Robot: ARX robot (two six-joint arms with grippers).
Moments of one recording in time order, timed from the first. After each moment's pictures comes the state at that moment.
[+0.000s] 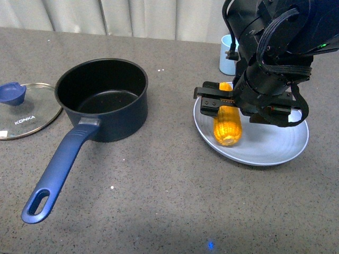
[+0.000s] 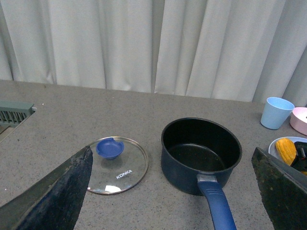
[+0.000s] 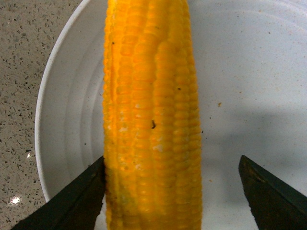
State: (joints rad) left arm 0.00 0.00 0.02 0.00 0.00 0.00; right arm 0.37 2.24 1.34 -0.21 0.12 0.42
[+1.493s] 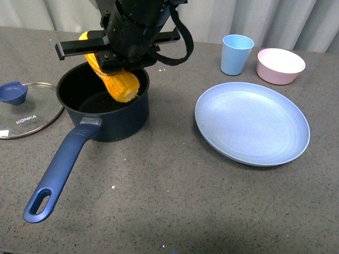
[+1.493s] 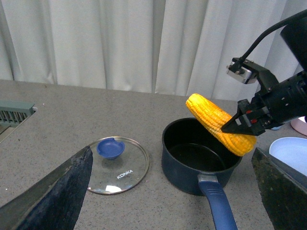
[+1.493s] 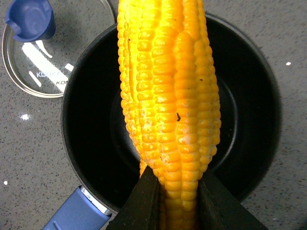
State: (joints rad) left arm 0.00 0.00 0.02 0.00 0.00 0.00; right arm 0.64 2.33 1.80 -0.36 -0.16 0.08
